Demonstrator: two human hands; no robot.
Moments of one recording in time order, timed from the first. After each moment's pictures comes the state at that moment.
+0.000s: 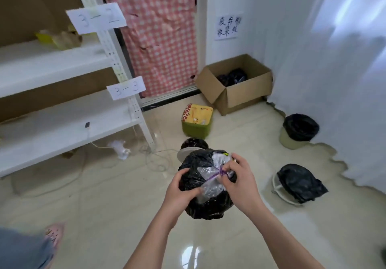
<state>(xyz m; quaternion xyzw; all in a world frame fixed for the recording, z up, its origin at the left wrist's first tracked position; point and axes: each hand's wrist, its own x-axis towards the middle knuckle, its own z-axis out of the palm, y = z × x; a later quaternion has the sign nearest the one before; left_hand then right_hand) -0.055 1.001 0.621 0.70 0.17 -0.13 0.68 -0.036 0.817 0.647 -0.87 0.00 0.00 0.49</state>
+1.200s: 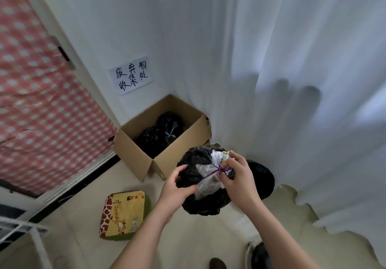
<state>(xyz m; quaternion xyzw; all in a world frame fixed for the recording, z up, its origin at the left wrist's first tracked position) 0.626 0.628 0.647 0.74 -0.01 -0.28 0.61 0.558 0.450 0.689 -0.85 0.19 -0.10 0.48</state>
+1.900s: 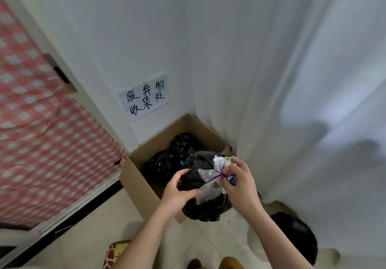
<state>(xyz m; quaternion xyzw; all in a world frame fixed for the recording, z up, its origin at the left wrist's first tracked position) 0.971 0.624 0.625 0.72 0.04 -0.28 0.63 0.914 0.440 0.662 -0.86 0.18 -0.06 0.48</state>
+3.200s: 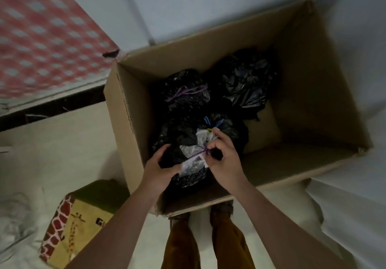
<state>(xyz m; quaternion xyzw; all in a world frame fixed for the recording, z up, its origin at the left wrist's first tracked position) 1.205 0.701 0.143 0.66 0.42 -0.24 0.57 1.249 0.517 0.130 -0.82 0.02 0.27 0.51</state>
